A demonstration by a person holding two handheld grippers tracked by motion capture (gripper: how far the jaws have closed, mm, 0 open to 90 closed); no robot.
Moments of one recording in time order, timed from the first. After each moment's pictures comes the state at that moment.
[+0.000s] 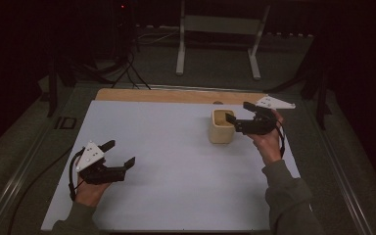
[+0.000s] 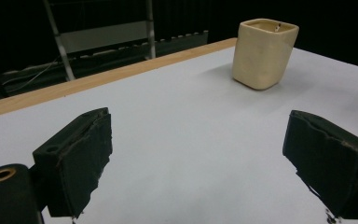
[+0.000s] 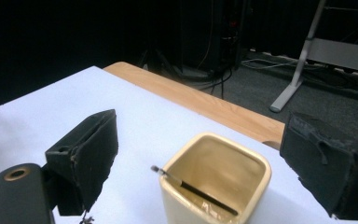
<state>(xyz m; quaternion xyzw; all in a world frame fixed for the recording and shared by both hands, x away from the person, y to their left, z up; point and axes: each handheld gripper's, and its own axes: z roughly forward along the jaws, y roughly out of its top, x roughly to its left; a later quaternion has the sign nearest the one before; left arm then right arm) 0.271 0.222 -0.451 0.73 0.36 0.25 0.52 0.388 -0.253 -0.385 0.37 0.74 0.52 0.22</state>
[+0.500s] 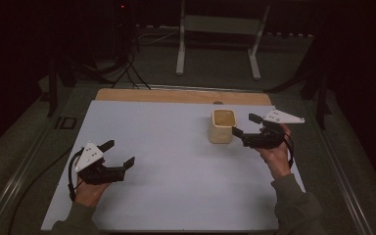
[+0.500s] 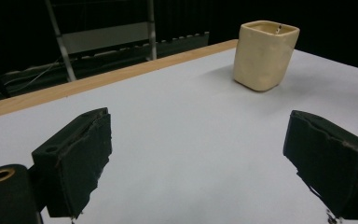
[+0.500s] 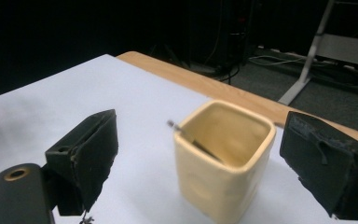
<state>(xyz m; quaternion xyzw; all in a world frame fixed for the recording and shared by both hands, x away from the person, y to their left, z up) 0.270 0.223 -0.449 0.73 0.37 0.25 0.52 0.356 -0.272 -0.400 0.36 0.74 0.52 0.20</state>
